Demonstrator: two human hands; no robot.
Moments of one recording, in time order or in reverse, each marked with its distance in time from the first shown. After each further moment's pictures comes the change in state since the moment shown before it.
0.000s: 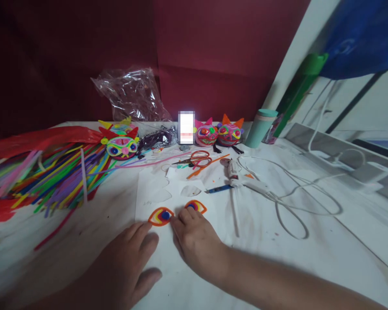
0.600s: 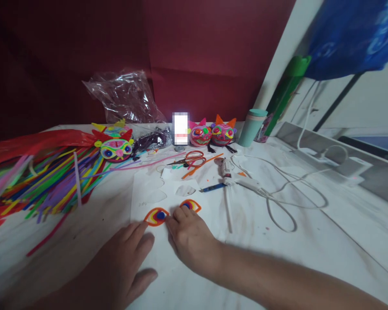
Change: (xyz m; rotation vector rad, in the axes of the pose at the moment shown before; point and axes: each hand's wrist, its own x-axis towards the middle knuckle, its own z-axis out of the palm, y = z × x) left_hand 0.004 -0.001 -0.004 0.013 -0.018 0.030; right_hand 0.001 -0.001 -0.001 0.038 -0.007 0.014
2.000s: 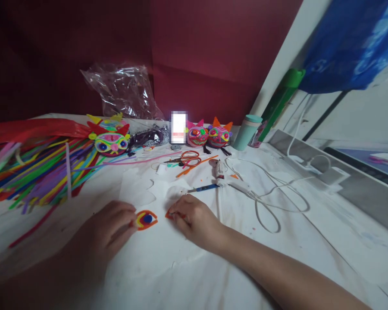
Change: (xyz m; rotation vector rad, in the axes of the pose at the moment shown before) left_hand 0.011 -0.037 0.012 -0.325 0.440 0.061; right_hand -0.001 0.032 -0.037 0.432 0.047 0.029
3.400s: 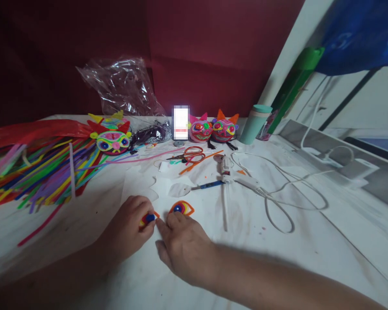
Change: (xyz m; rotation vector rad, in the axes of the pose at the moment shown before) left_hand 0.027 0.014 0.032 0.070 -0.149 -0.261; right_hand -0.010 -0.025 0.036 -0.449 -0.263 0.008
